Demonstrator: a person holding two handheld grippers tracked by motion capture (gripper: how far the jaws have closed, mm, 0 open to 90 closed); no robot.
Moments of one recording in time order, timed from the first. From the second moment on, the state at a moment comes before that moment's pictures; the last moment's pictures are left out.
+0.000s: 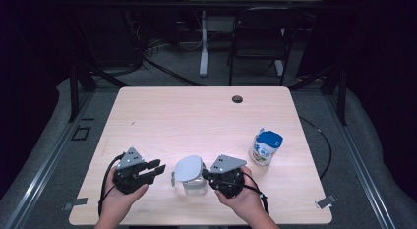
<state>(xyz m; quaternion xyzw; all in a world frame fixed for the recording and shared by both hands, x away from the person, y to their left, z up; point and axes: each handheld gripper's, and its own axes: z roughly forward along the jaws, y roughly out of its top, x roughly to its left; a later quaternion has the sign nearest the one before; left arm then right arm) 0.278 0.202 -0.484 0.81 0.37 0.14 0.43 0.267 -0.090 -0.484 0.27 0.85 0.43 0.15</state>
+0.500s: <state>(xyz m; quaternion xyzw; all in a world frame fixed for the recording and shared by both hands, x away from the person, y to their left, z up) 0.279 0.206 -0.485 0.81 0.37 0.14 0.43 0.273 -0.084 -0.479 0.28 0.84 0.44 0.16</state>
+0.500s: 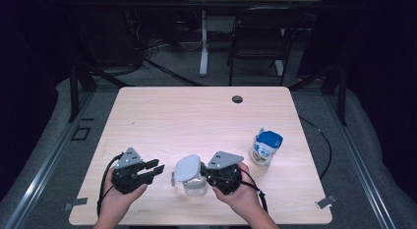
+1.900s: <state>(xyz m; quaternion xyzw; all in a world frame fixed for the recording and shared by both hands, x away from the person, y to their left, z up) 0.282 0.207 -0.489 0.81 0.38 0.14 0.42 0.272 -0.067 -0.457 0.25 0.84 0.45 0.16</state>
